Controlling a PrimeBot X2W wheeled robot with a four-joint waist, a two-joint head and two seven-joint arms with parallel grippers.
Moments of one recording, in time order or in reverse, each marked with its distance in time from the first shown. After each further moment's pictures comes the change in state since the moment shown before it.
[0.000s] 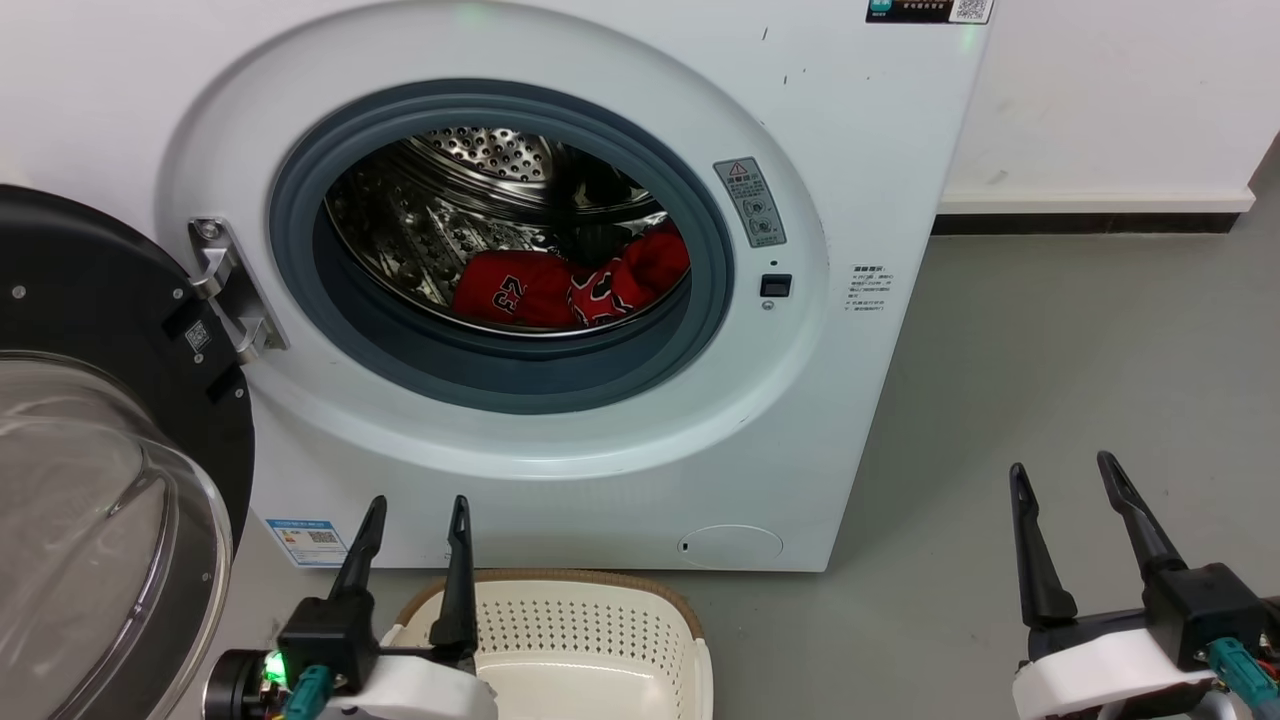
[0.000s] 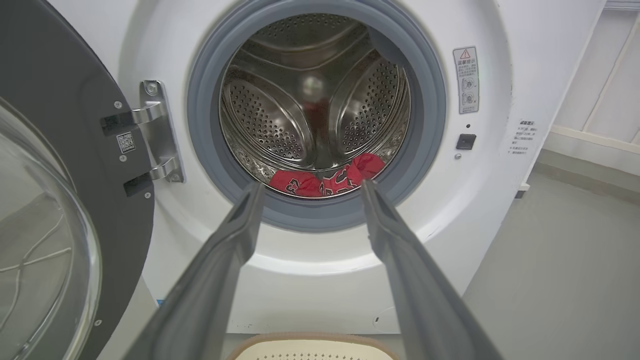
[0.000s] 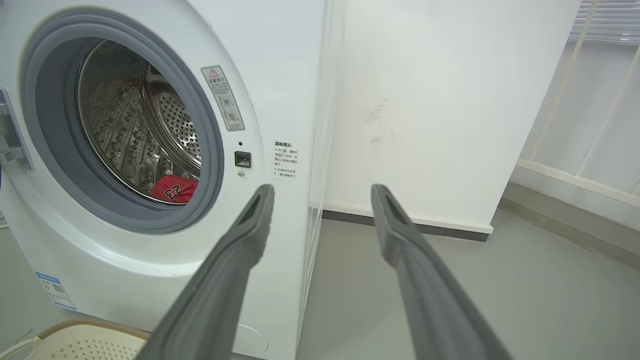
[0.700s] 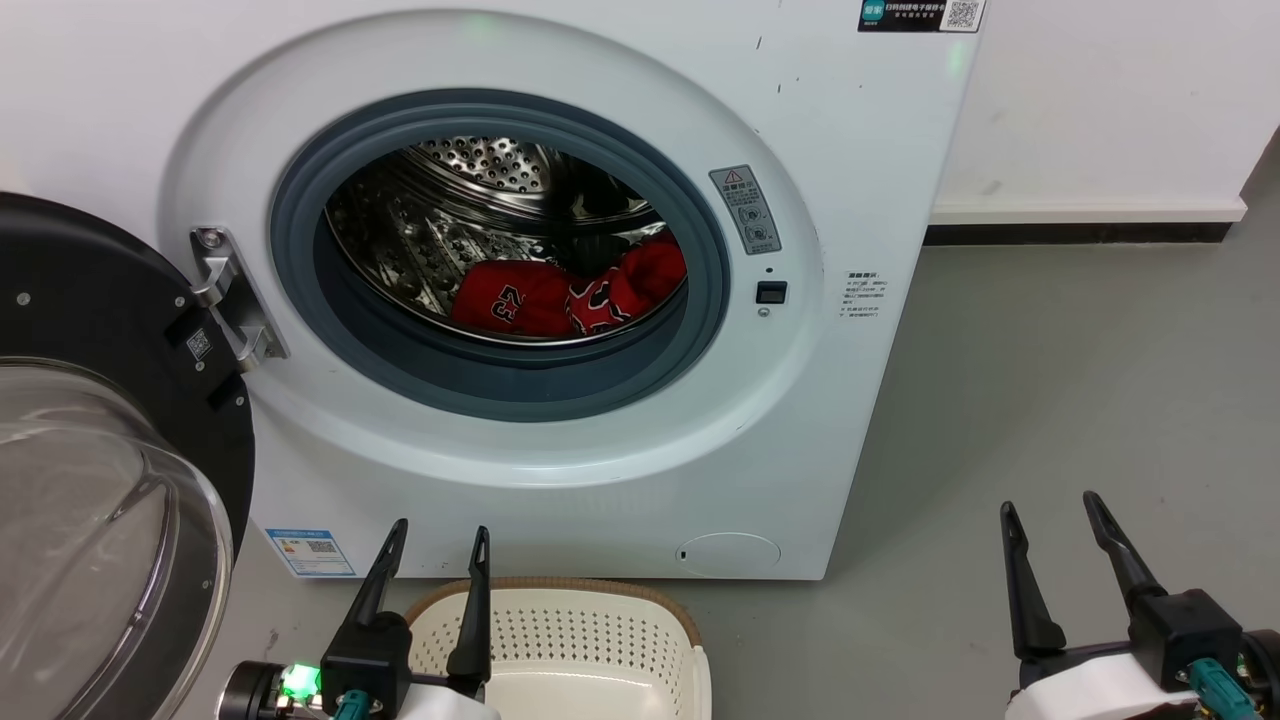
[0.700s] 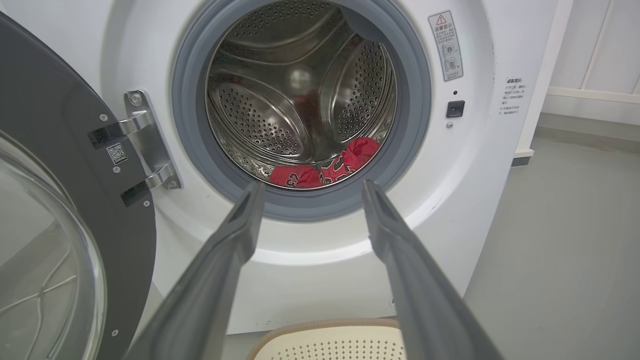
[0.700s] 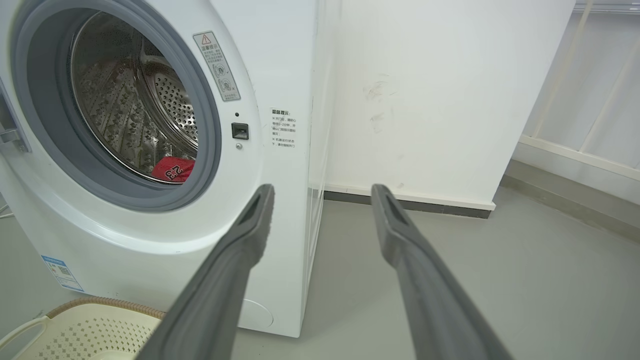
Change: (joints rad) left arm 0.017 0.002 -0.014 0.050 0.135 -0.009 -0.038; right arm 0.010 -0.001 0.000 0.092 0.009 0.000 -0.039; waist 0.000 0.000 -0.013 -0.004
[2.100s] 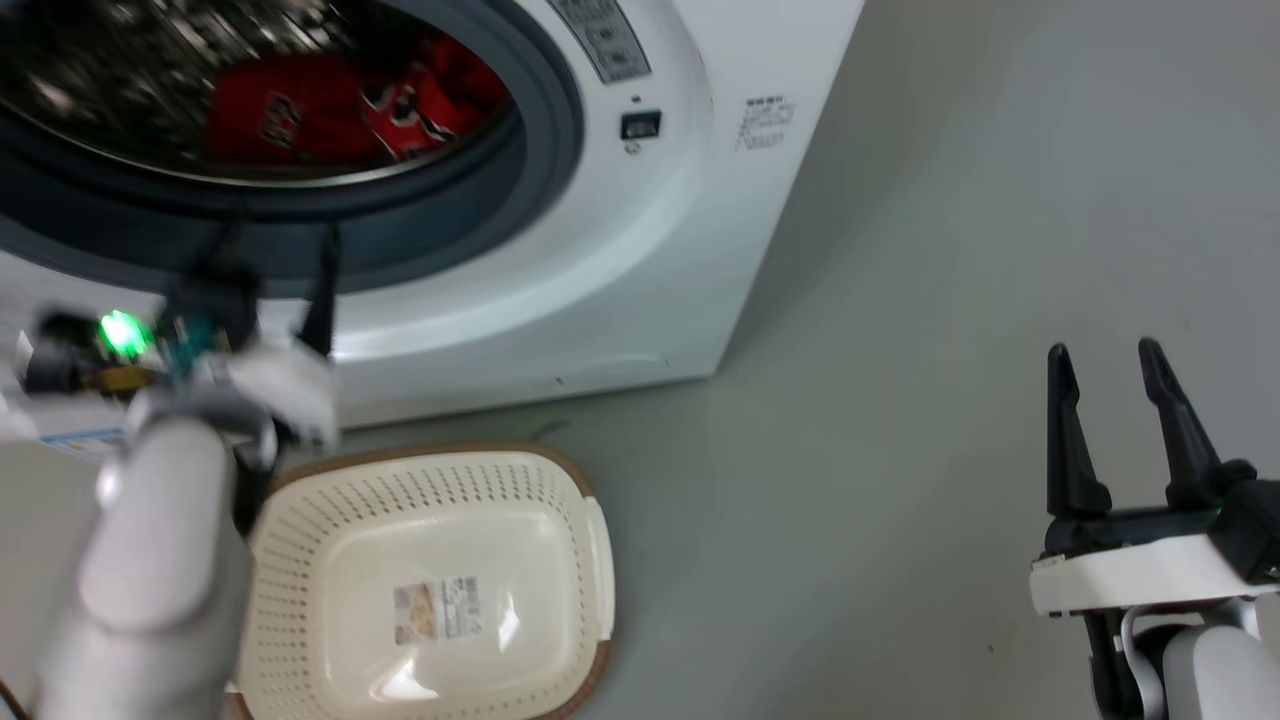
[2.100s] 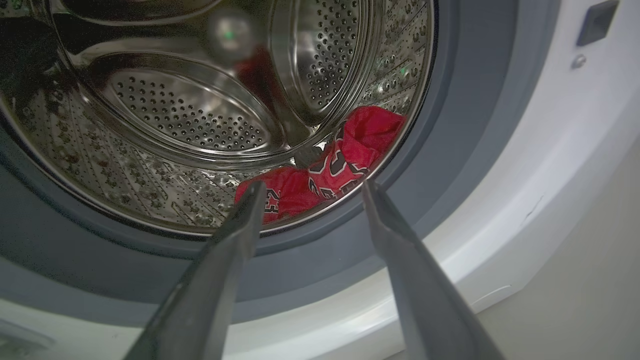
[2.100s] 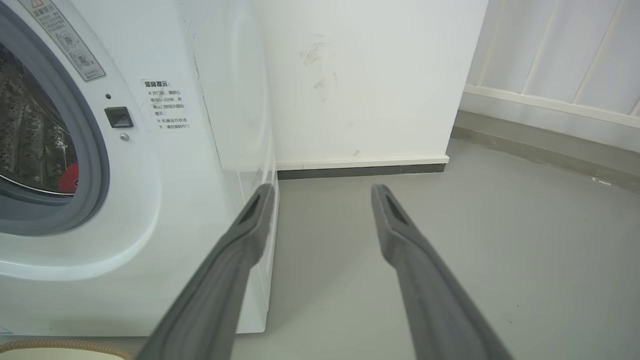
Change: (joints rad) left arm -0.557 0.225 0.046 0.313 0.029 -0.132 0.085; right arm -0.162 -0.002 -0.012 -0.083 0.125 0.000 -0.004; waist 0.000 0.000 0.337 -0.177
